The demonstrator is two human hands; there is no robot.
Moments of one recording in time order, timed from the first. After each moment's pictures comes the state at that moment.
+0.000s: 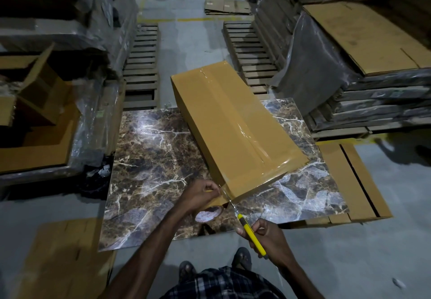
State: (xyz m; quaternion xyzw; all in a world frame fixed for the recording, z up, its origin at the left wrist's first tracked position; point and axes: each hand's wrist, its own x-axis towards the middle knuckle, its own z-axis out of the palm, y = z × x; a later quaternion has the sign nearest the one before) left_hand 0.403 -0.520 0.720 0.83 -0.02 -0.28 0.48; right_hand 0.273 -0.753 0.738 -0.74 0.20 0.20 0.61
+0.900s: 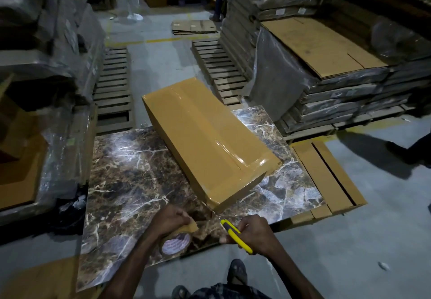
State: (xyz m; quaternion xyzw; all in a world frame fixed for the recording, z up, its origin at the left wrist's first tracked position) left_hand 0.391 -0.491 0.716 0.87 -0.02 -0.32 0.37; right_hand 0.296 -0.761 0.750 -0.90 0.15 0.20 0.37
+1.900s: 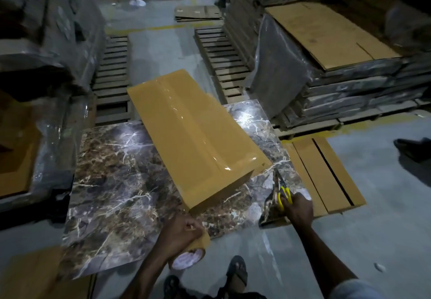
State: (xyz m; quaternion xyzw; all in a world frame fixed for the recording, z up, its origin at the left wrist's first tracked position) left_hand 0.342 -0.590 0.735 0.86 -0.01 -0.30 0.41; right_hand 0.340 -0.981 0.640 -0.89 0.37 0.02 0.27
